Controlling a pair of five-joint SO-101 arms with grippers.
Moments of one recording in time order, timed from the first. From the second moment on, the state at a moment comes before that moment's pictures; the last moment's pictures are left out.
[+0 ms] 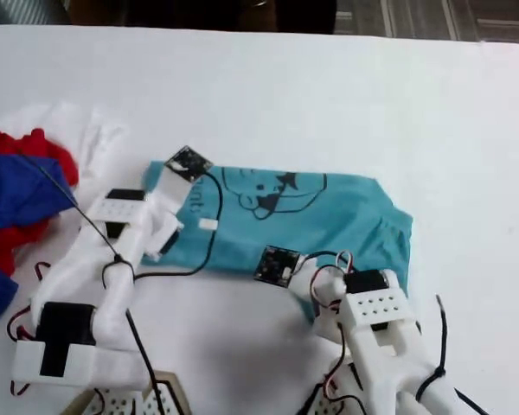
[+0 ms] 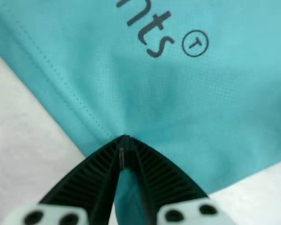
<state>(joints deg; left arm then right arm) -4.3 -3.2 43.6 49.7 -29.4 -13.7 -40.7 76.0 62.4 59.9</state>
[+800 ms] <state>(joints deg) -4.3 -3.2 43.6 49.7 -29.4 -13.3 -53.0 76.5 69.6 59.9</state>
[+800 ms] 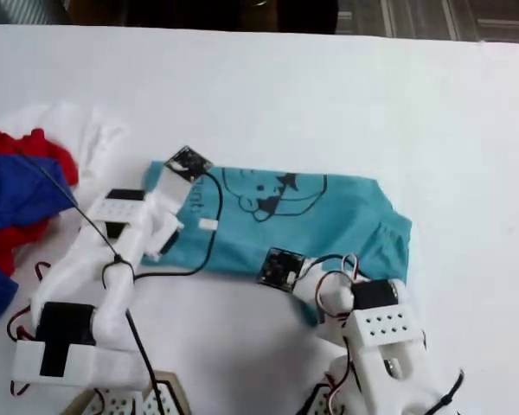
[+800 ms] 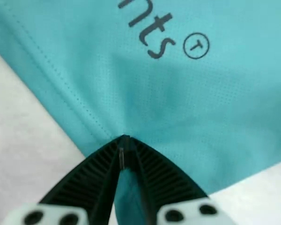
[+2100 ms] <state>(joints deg) -4.3 -3.2 43.6 49.7 -29.4 -11.6 -33.3 62.6 67.2 67.3</state>
